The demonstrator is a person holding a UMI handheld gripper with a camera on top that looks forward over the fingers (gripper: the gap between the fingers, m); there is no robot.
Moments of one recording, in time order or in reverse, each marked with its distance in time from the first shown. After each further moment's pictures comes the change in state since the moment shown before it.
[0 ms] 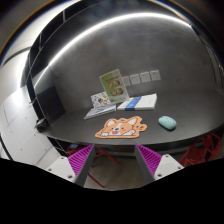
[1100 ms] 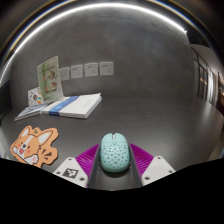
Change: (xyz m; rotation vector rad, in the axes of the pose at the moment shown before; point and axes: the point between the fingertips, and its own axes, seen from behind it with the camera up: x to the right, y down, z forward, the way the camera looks) arm 0.322 -0.044 0.182 0.026 0.501 -0.088
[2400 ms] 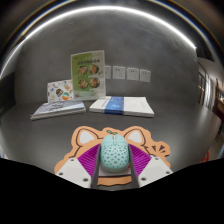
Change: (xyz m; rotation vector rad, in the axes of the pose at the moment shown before) arm -0.298 0.015 -0.025 0.047 0.072 -0.040
